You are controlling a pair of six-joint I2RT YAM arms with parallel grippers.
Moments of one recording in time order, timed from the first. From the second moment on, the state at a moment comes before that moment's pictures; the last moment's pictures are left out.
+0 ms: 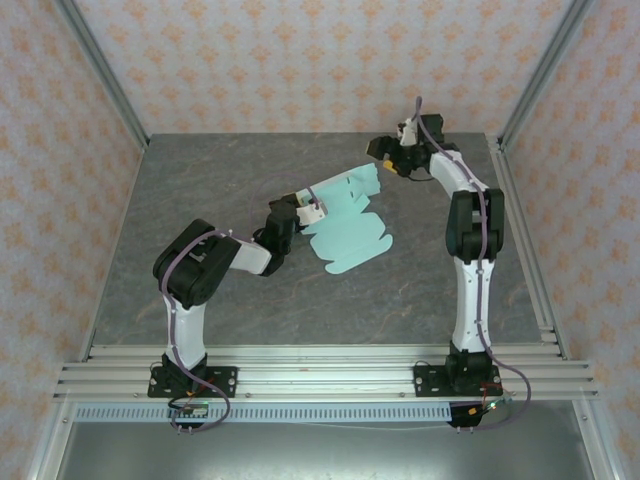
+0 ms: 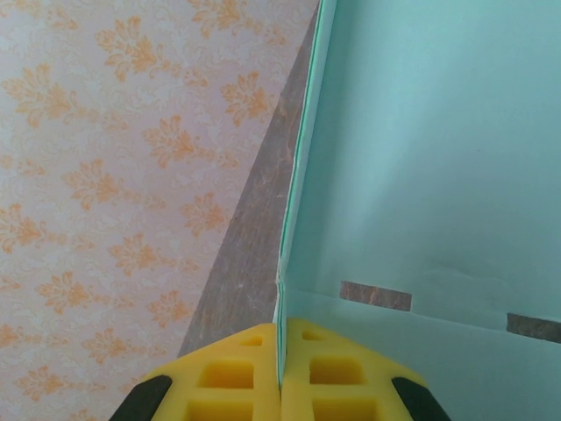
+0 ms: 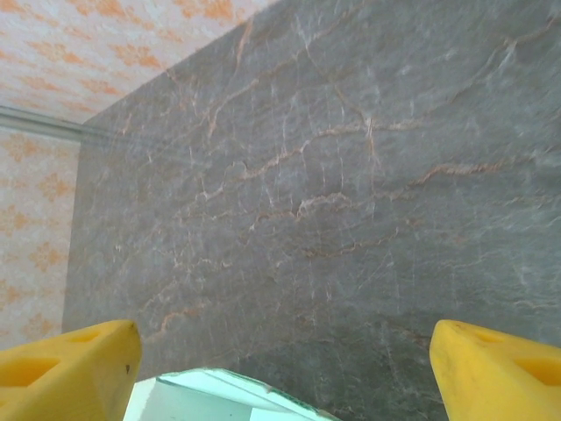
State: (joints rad) left arm -0.50 1.98 0.87 0.83 -0.42 1.01; right arm 0.08 2.37 1.99 -0.44 -0.71 0.46
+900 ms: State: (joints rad) left arm -0.52 2.00 0.89 0.83 -0.44 1.01; right arm 0.10 2.17 1.57 -0.13 -0.87 0.57
